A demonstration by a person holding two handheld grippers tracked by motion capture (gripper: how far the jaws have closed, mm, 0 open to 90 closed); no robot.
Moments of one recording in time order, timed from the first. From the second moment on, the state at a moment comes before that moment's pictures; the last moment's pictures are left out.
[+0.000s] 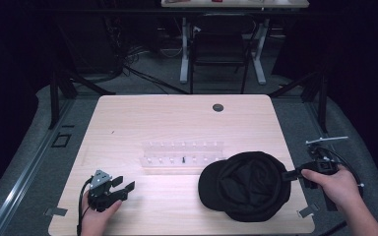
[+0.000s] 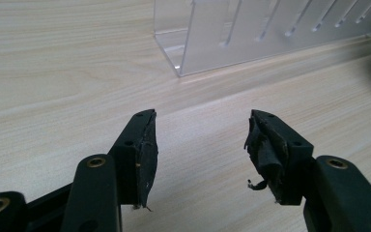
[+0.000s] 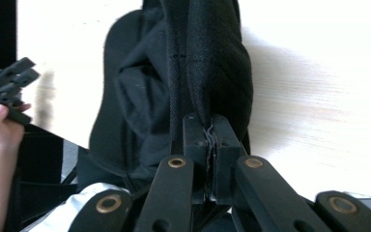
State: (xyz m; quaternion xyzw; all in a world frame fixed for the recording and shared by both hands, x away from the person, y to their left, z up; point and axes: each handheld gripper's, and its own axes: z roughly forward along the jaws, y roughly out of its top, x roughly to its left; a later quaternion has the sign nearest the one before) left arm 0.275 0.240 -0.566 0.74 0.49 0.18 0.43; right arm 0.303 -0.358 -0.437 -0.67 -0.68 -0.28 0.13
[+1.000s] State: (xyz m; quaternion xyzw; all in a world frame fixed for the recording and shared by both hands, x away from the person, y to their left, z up) left arm 0.275 0.242 -0.565 0.74 0.49 0.17 0.43; right arm 0.311 -0.328 -0.376 -0.62 -0.69 -0.33 0.17
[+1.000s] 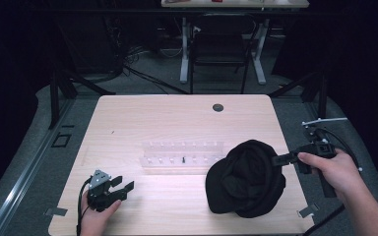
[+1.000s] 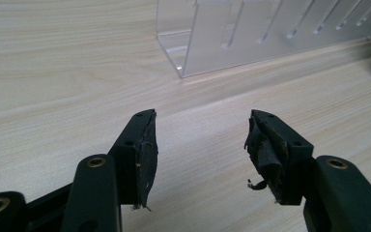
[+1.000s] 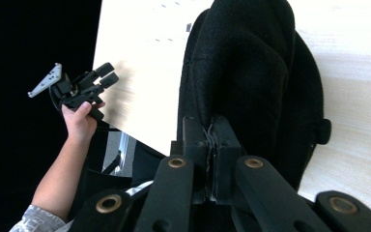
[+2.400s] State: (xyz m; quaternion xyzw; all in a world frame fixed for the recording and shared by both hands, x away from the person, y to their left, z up) left arm 0.275 0.242 -0.566 0.73 0.50 0.17 0.43; right arm 0.314 -0.333 -0.318 -0.61 -0.64 -0.43 0.17
